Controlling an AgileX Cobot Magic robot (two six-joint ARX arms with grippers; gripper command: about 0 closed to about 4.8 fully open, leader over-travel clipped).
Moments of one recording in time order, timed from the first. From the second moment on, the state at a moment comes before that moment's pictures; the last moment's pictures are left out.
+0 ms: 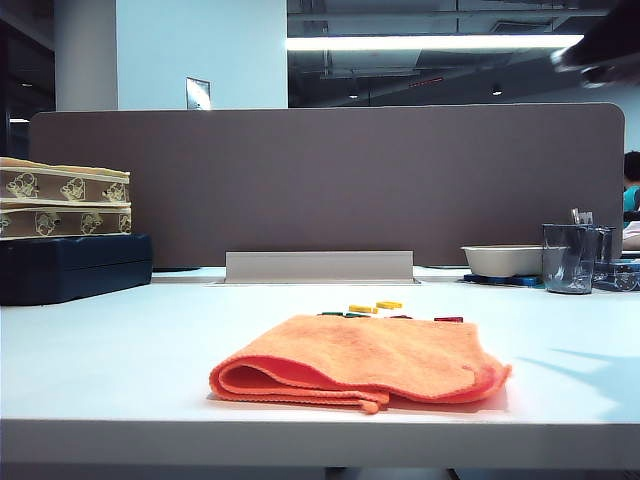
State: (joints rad) left arm 0.00 0.00 0.00 0.02 0.05 -0.02; right arm 0.06 0.79 0.42 0.25 -0.61 0.00
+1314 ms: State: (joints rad) left arm 0.00 0.00 0.00 0.02 0.07 -0.02; right arm 0.52 1.64 0.72 0.17 -0.49 -0.35
